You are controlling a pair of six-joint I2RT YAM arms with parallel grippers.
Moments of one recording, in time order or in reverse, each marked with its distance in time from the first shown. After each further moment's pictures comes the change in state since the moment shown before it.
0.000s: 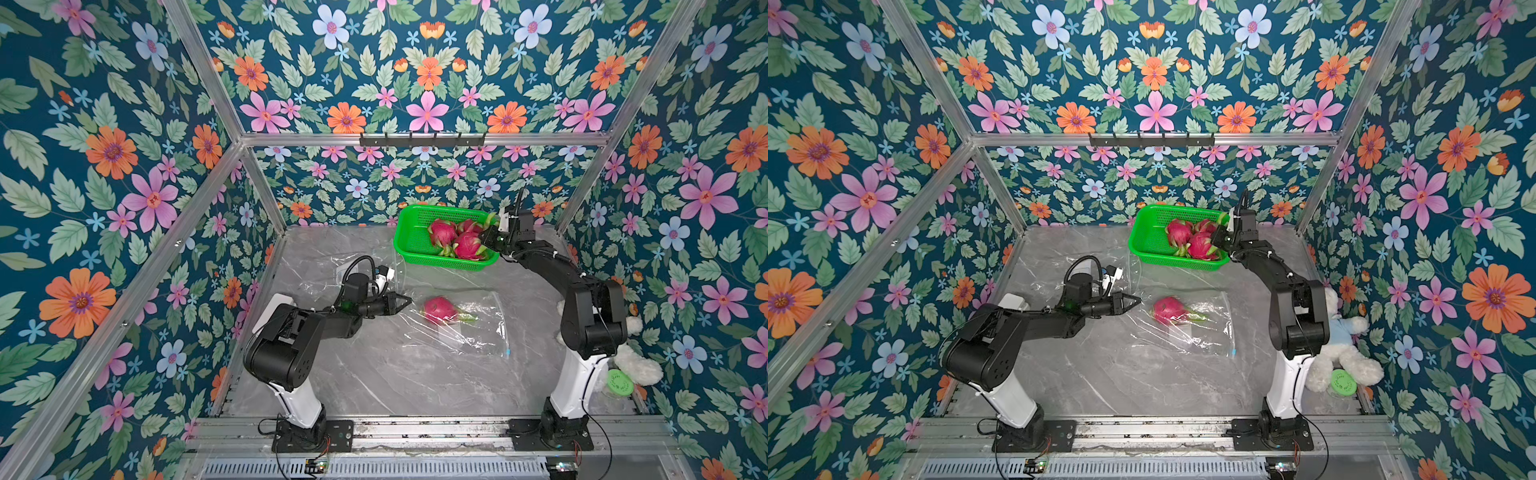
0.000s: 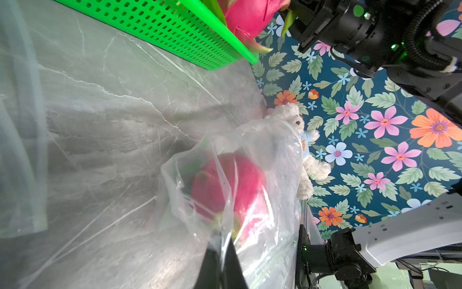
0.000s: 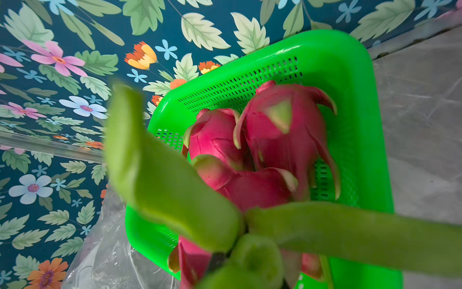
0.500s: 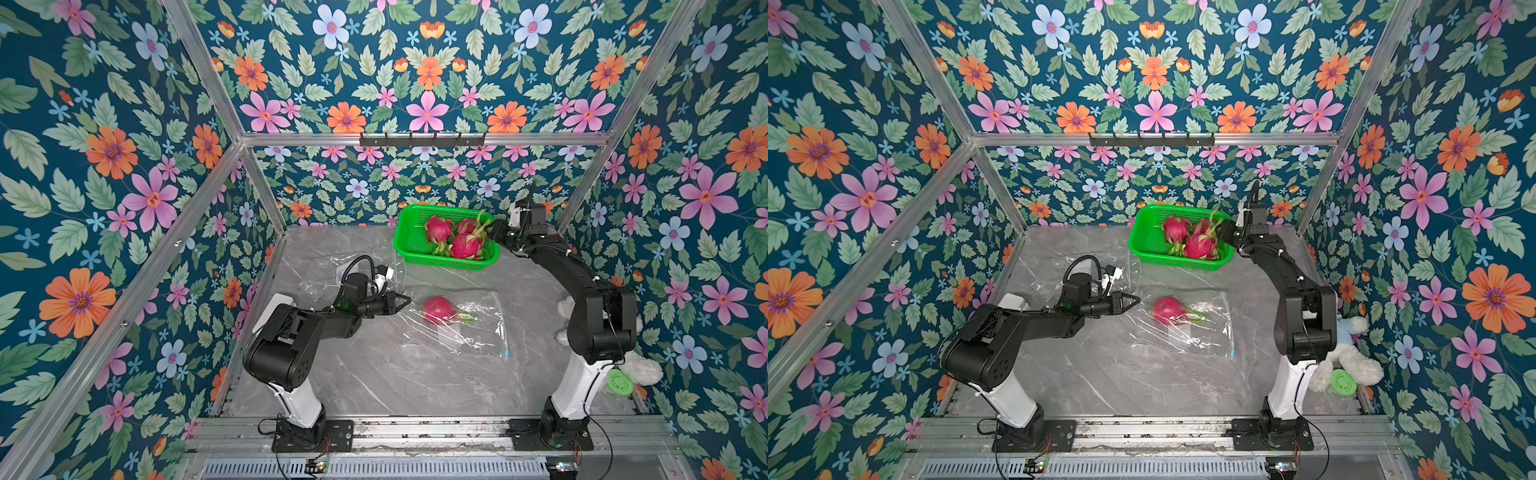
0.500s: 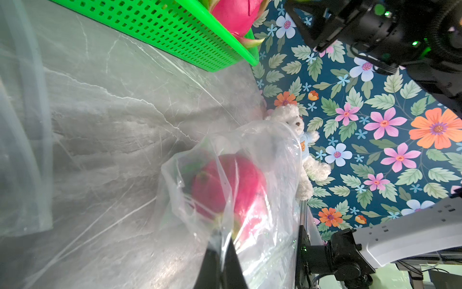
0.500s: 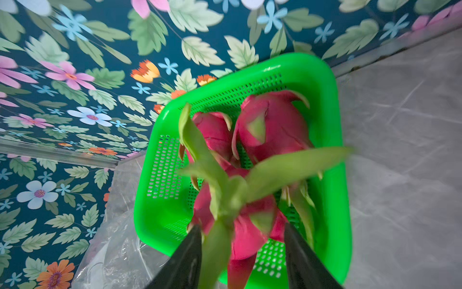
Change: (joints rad) left arm 0.007 -0.003 -0.002 0.000 0.000 0.000; right arm -0.062 -0.151 -0.015 -0.106 -0.010 -0.027
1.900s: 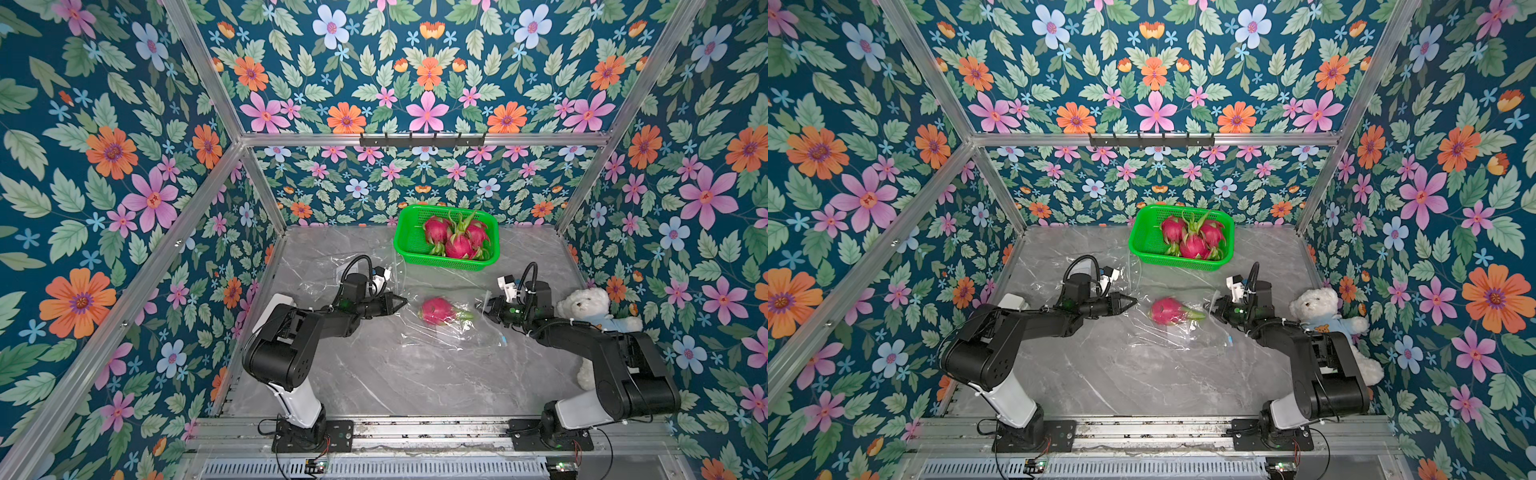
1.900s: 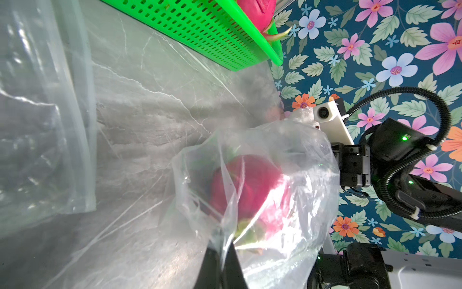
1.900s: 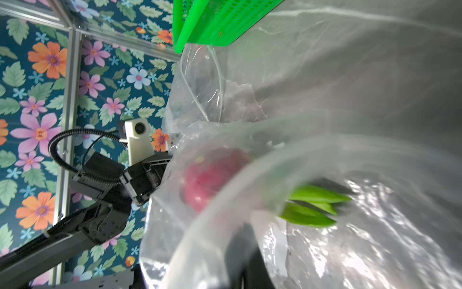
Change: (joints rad) left arm 0.009 0.003 0.008 -0.084 -0.053 0.034; right arm 0.039 -0.306 -0.995 0.631 -0.557 0.250
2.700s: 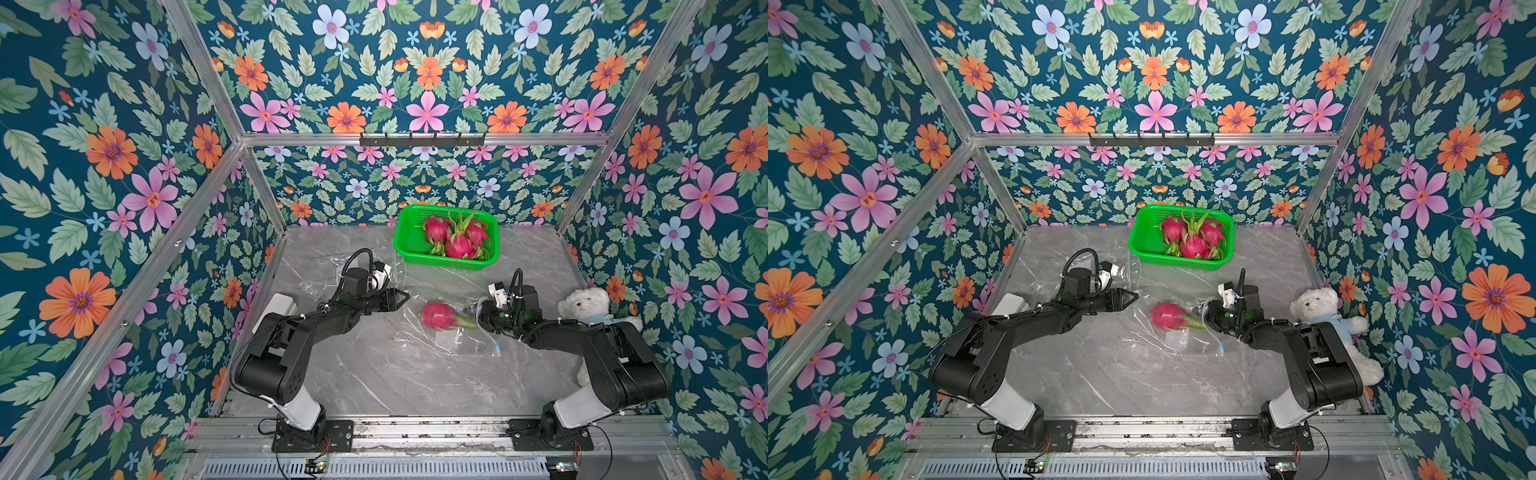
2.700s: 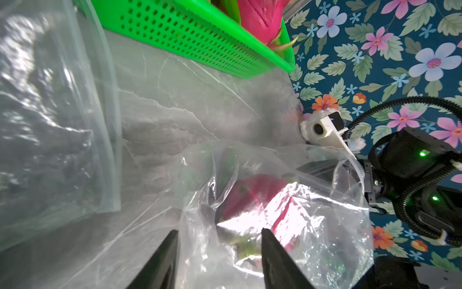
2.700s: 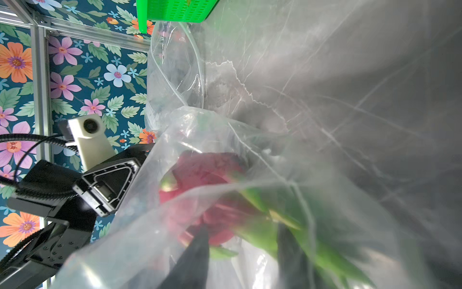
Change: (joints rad) left arm -0.011 -0.137 0.068 -0.248 -0.145 0.125; right arm 0.089 0.031 -0.016 -0.007 0.118 0.065
